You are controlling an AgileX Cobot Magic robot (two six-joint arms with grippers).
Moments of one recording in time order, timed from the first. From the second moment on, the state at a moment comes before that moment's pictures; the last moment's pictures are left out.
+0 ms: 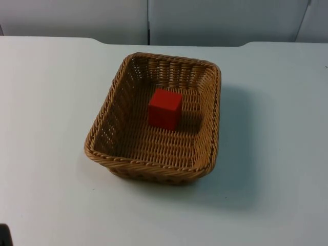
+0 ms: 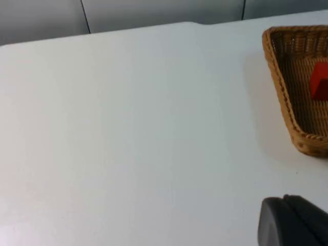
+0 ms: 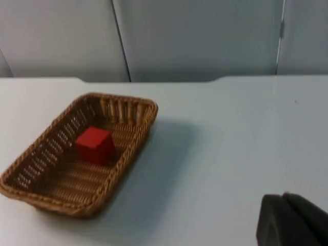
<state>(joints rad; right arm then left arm) 0.03 0.00 -0.62 0.17 1.06 -0.07 -0.02 0.00 -0.59 -0.07 1.16 0.11</state>
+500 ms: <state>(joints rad) 0.03 0.00 -0.52 0.09 1.09 -0.07 -0.02 0.00 -0.52 -0.05 1.09 0.10</state>
